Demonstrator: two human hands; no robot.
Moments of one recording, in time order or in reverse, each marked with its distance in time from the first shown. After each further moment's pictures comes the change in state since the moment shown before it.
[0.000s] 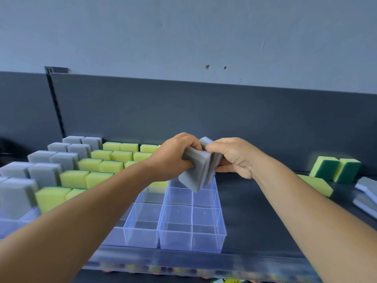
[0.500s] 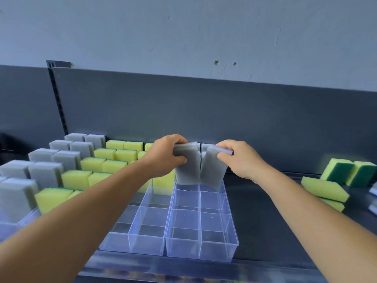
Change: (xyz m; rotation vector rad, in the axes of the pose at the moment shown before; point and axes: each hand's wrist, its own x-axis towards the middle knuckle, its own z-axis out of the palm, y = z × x) left_hand 0.009 -0.046 -0.003 -0.007 0.104 -0.250; right_hand 0.025 0.020 0.002 -0.628 0.198 -0.242
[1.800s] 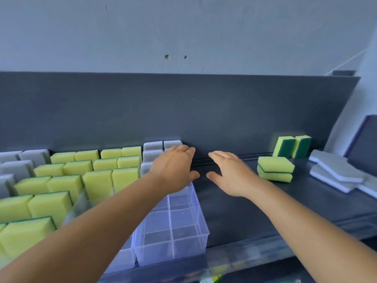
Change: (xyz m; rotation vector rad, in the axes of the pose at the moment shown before) left_hand 0.001 0.065 0.068 0.485 -0.234 0.337; right_hand -0.060 0.042 -0.009 -0.440 -0.034 0.077
